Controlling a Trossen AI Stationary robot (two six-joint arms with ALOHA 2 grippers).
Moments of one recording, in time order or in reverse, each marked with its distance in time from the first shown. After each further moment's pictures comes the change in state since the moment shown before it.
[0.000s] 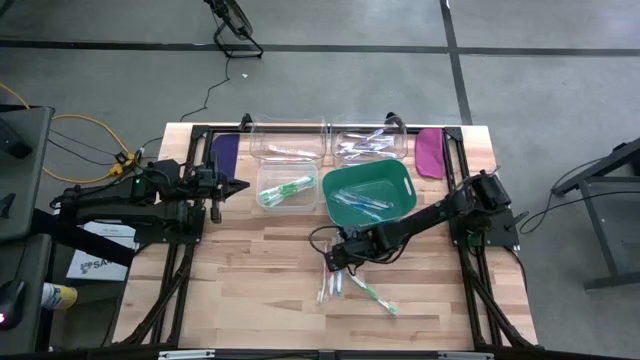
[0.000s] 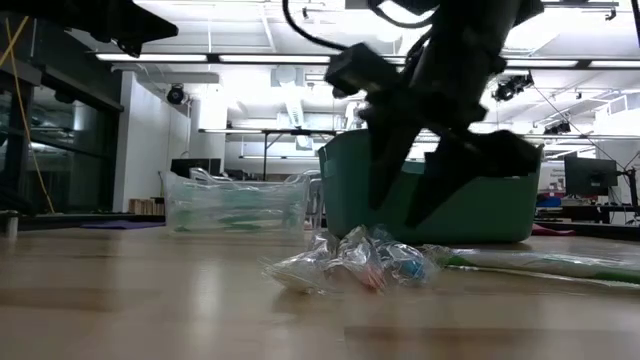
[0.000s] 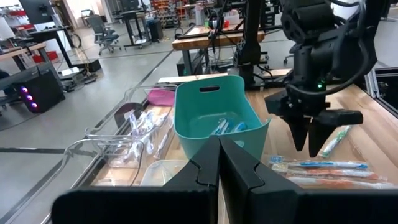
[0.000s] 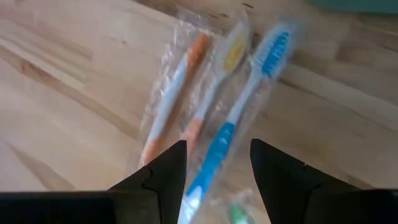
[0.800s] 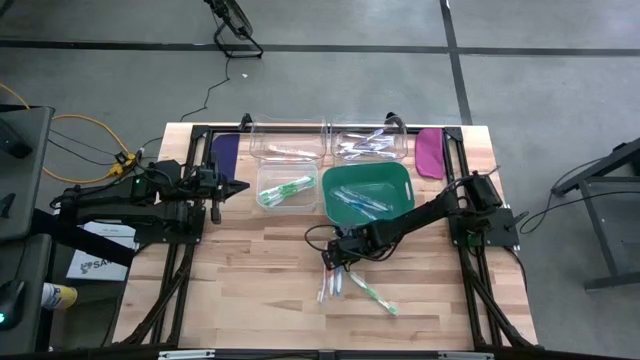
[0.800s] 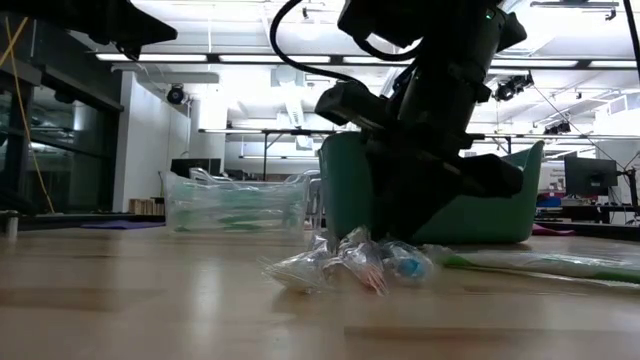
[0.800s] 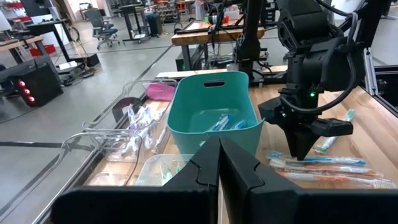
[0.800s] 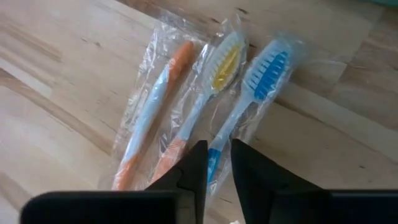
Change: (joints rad) left arm 0.000 0.000 0.000 -0.019 -0.003 -0.016; right arm -0.036 0.060 0.001 0.031 -0.026 -0.069
